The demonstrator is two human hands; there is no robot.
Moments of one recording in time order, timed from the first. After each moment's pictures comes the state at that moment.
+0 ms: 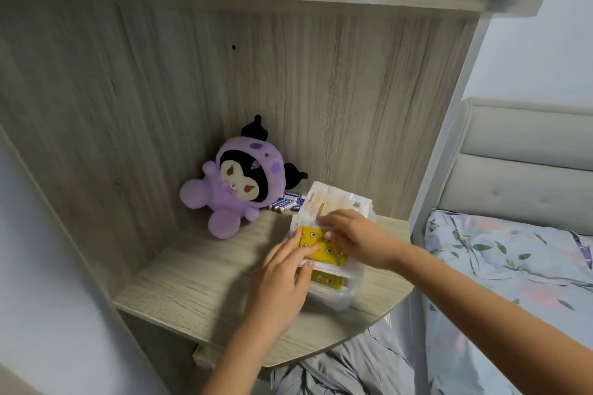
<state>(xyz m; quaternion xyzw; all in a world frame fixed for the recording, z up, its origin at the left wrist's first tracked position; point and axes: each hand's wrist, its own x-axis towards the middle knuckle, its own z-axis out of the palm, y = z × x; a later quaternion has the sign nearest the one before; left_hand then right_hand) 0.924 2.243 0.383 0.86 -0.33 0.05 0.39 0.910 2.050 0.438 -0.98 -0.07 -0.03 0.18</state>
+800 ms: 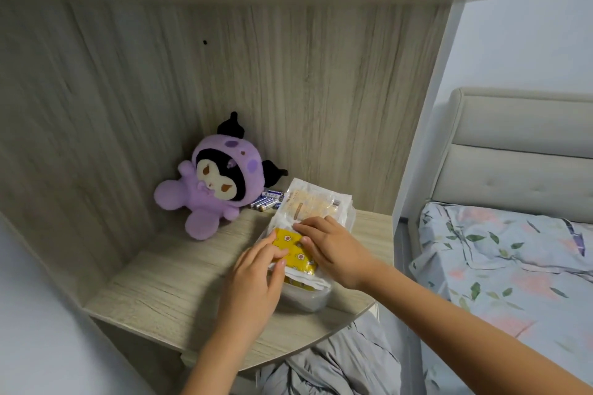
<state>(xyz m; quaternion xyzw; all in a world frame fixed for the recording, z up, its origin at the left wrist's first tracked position) 0.921 2.236 0.378 0.87 -0.29 0.12 0.37 0.897 2.051 0.409 -0.97 -0.11 -0.11 0.19</state>
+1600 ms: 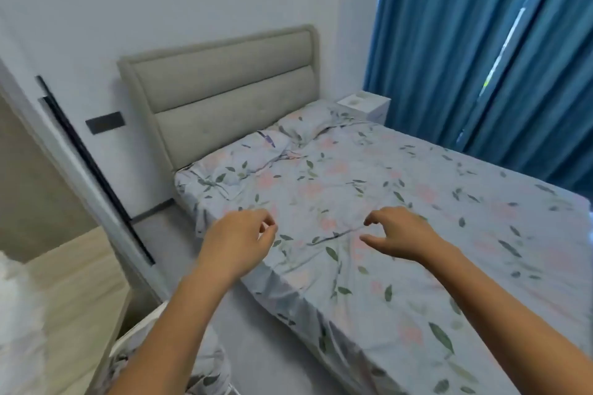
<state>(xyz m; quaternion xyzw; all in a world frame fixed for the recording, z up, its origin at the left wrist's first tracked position) 0.737 1.992 0.429 0.66 -0.74 -0.08 0.14 0.460 1.934 0.395 -0.80 0.59 0.02 0.08</state>
